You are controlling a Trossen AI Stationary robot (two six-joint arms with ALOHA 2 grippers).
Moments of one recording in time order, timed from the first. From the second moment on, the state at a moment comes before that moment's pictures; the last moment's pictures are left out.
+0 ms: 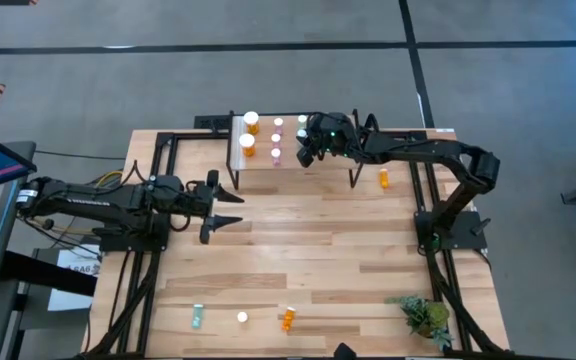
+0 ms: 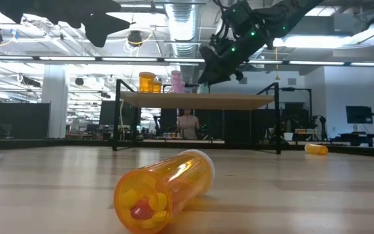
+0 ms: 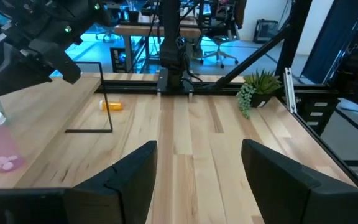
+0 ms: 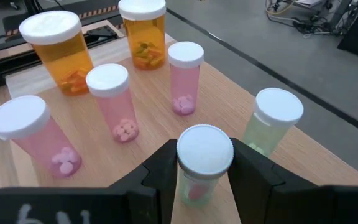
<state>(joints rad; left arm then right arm) 0.00 0.75 0.49 0.11 0.05 -0.04 -0.44 1.64 1.15 0.05 0.19 0.09</state>
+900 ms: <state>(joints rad) 0.00 0.75 0.49 0.11 0.04 -0.04 -0.44 1.64 1.15 0.04 0.19 0.04</state>
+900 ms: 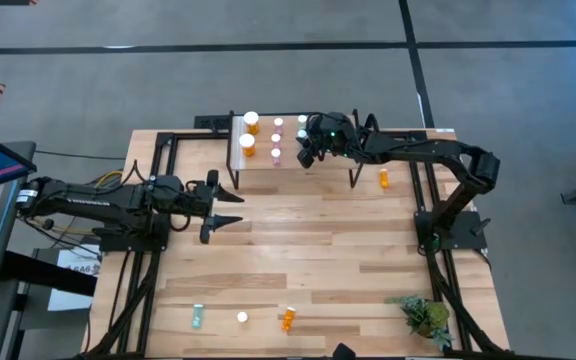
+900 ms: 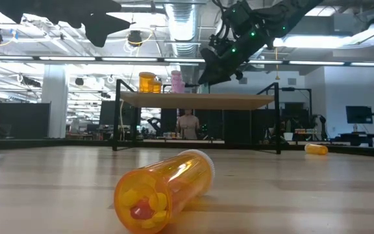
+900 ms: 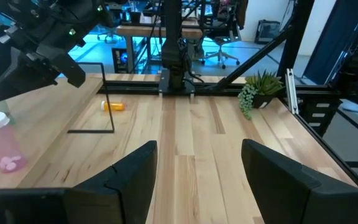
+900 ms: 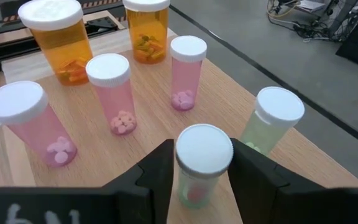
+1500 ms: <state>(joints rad) 0.00 0.76 0.49 0.09 0.04 -0.04 -0.44 1.57 1.18 -0.01 0.18 0.06</state>
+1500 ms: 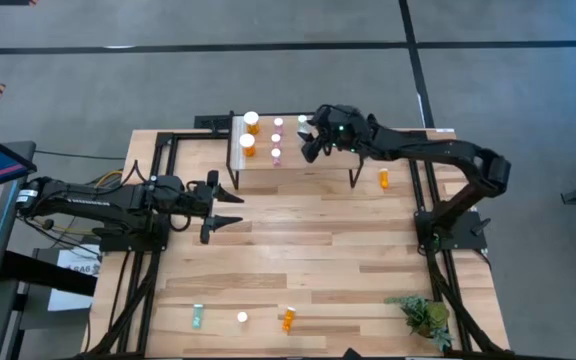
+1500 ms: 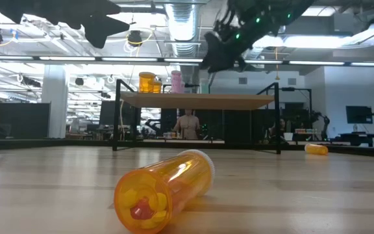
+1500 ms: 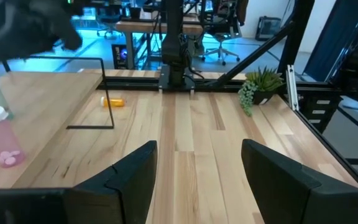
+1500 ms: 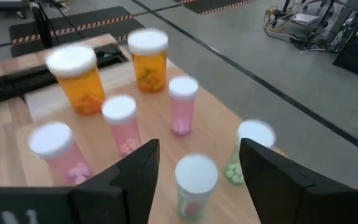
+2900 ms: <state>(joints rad) 0.00 0.77 0.49 0.13 0.08 -0.11 0.36 1.63 1.22 0.32 0.43 -0.08</state>
